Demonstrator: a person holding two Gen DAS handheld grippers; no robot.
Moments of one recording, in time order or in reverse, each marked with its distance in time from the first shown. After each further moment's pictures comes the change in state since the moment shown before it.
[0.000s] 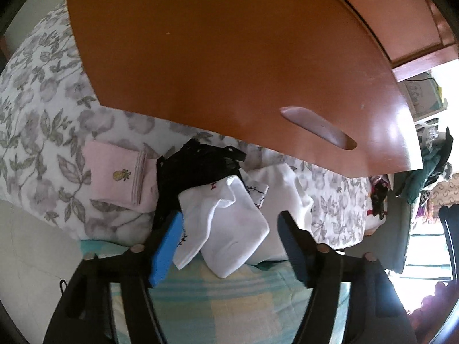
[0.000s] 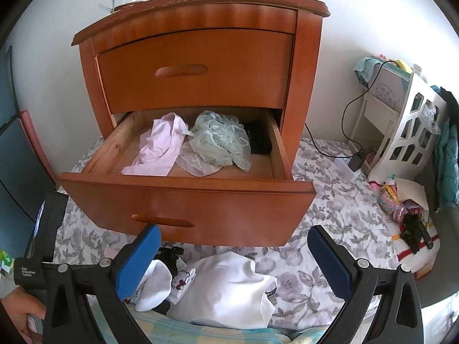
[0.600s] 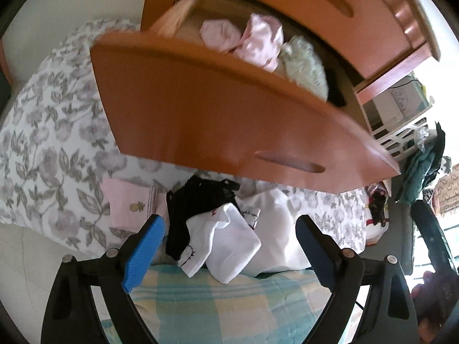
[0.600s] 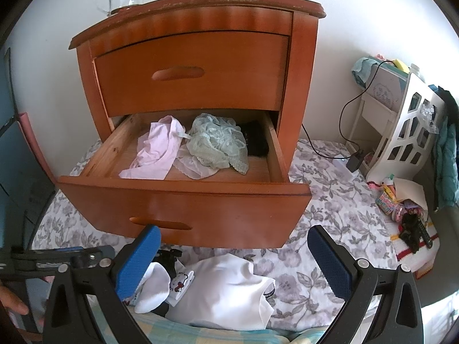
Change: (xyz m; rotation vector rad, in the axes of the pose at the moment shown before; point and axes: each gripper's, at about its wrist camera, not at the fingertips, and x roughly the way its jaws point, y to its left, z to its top) left arm -0.057 -0.014 0.002 0.086 -0.172 0.011; right arm 0.000 -0.003 0.002 0.010 -0.011 -0.005
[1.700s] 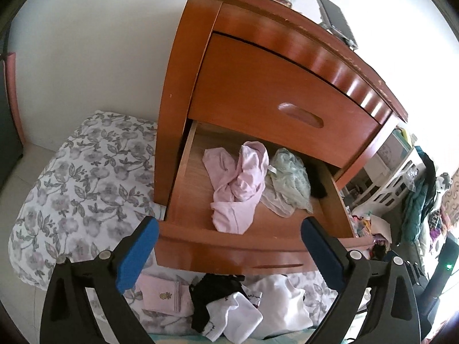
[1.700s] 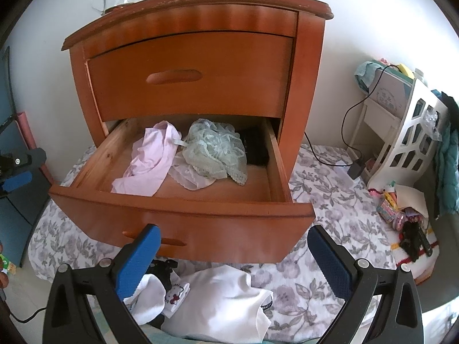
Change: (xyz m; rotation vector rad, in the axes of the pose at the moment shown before) left arm -0.095 -0.002 0.051 0.081 -0.412 0.020; right arm 0.022 -0.001 0.019 -0.016 -0.005 -0.007
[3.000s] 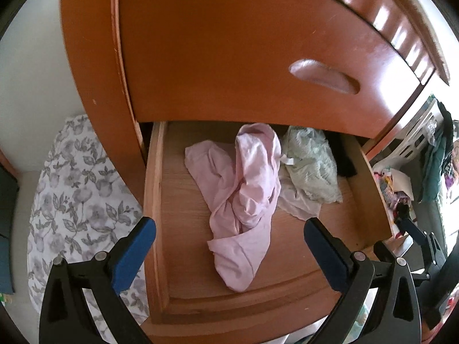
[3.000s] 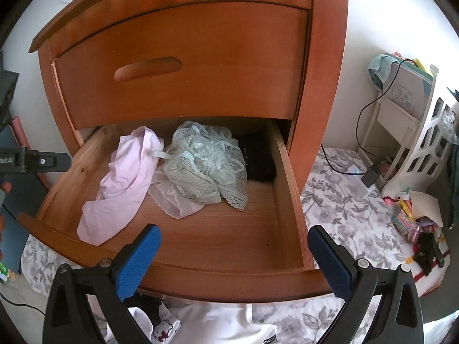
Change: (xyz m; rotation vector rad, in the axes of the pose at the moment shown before) left arm 0.123 -0.018 0.057 0.186 0.281 0.033; right arm 0.080 -0.010 0.029 0.015 0.013 0.016
